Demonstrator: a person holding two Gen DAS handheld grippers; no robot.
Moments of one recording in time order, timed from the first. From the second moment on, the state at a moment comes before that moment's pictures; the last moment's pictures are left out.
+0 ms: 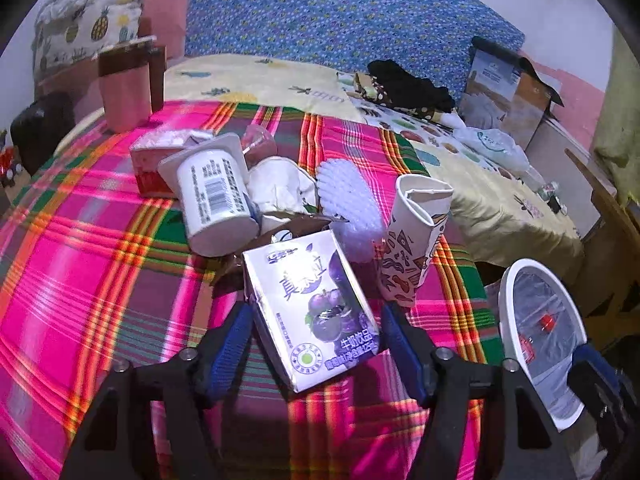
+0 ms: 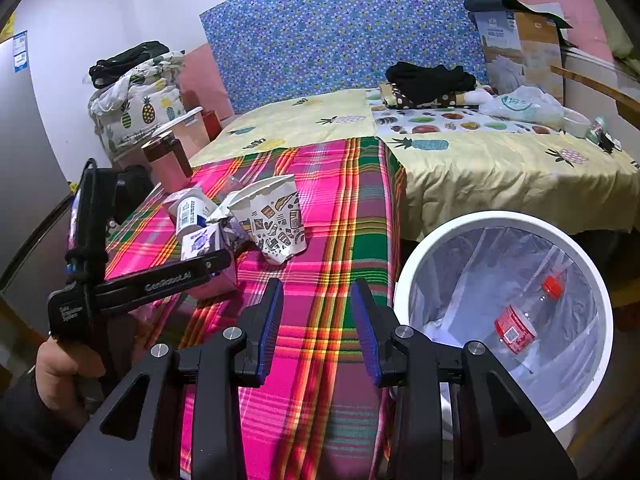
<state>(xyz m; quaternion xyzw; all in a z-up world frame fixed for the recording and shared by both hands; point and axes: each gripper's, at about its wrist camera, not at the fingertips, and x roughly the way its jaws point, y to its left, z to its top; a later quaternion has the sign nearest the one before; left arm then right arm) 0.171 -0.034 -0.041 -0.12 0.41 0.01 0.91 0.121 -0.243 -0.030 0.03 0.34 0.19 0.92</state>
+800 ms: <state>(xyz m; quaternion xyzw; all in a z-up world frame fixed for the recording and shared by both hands) 0.141 0.016 -0.025 -0.11 0.39 0.00 0.91 0.166 -0.172 -0.046 -0.04 0.36 0.24 0.90</state>
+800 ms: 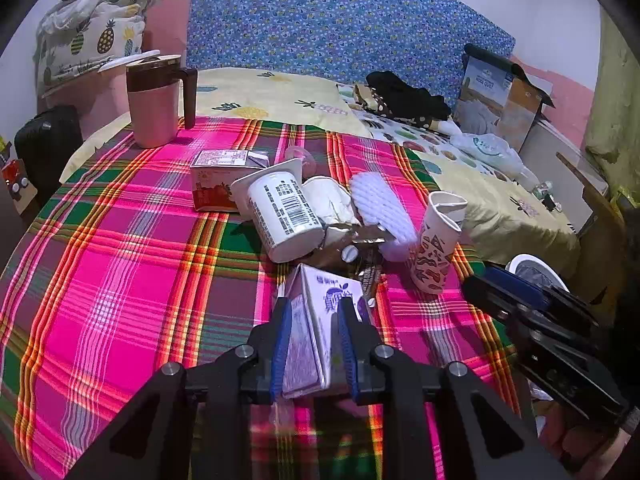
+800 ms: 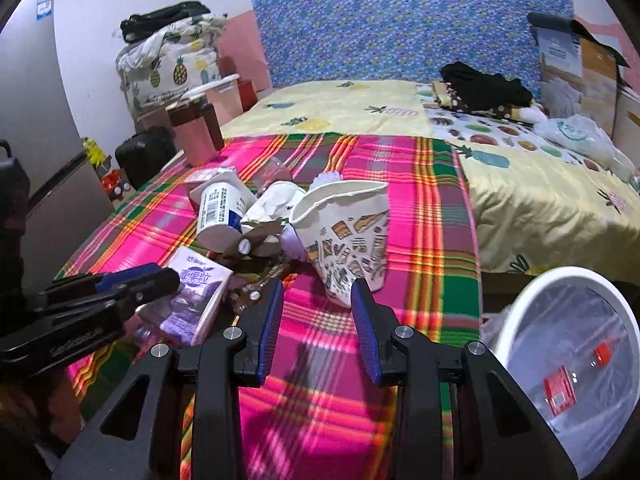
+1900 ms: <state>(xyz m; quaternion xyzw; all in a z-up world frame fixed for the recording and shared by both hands) 0.145 -0.012 -0.035 -0.05 0.40 -0.01 0.91 0.163 -0.185 -0.036 -0.03 0.35 0.24 0.91</state>
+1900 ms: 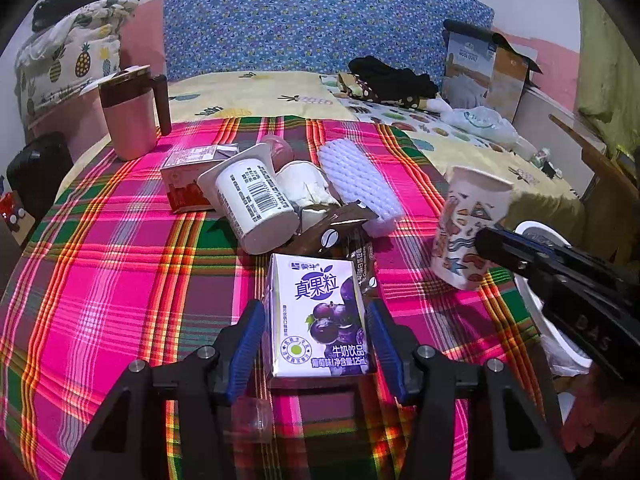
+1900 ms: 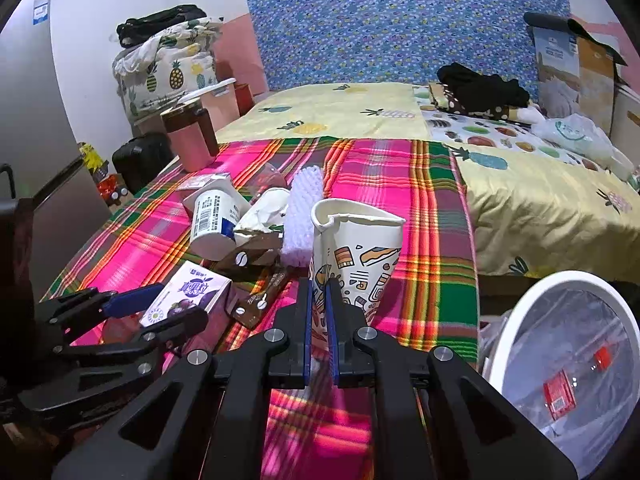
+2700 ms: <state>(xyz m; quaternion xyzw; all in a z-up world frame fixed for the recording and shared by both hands) 0.147 -0.026 -0.040 -0.03 0.42 -0.01 0.91 0.143 -0.216 -0.031 0.00 0.34 0.21 0.92</state>
